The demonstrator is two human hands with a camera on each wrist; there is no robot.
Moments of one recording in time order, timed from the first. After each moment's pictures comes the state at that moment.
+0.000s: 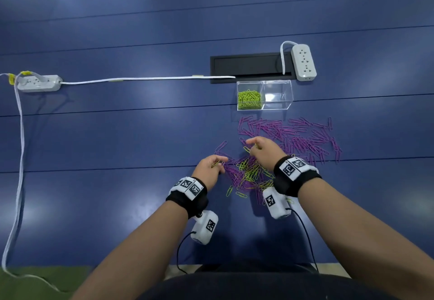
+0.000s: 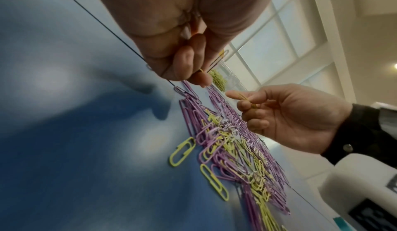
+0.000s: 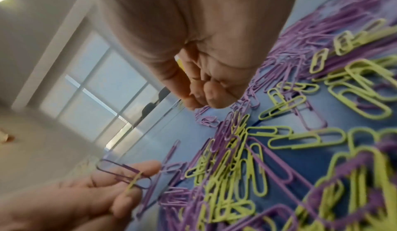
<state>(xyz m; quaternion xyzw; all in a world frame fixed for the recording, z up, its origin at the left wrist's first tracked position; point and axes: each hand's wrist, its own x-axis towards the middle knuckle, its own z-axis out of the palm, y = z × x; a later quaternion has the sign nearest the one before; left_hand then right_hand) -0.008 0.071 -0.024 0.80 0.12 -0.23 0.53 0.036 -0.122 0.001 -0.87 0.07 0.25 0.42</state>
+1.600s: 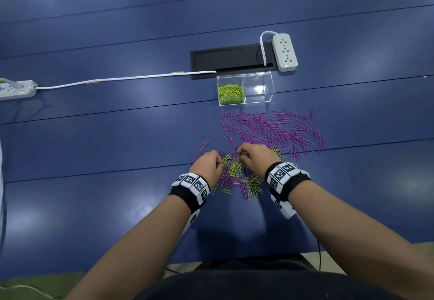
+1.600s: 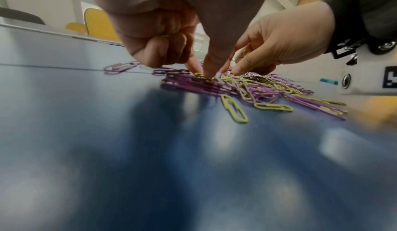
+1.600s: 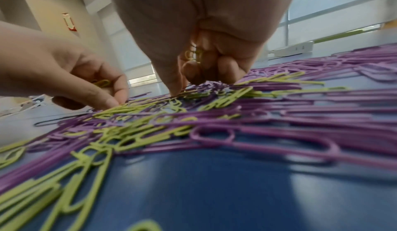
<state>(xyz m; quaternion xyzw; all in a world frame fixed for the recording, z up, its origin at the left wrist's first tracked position) -0.001 0.032 -0.022 0.95 -0.03 -0.23 0.22 0.011 -0.152 -0.011 -0.94 -0.06 0.23 0.24</state>
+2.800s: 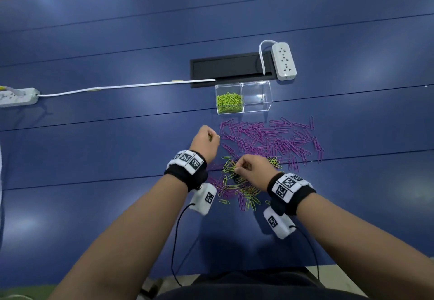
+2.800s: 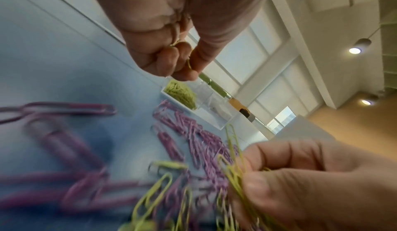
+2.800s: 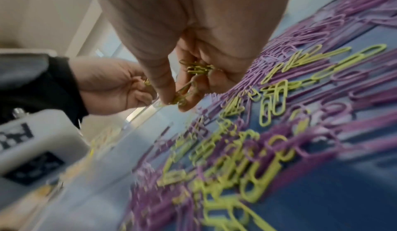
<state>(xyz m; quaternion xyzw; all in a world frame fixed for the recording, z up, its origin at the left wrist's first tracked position) 0.070 0.017 0.004 0.89 0.10 -0.16 0.42 0.005 -0.155 -0.004 -0.89 -0.02 0.25 0.39</state>
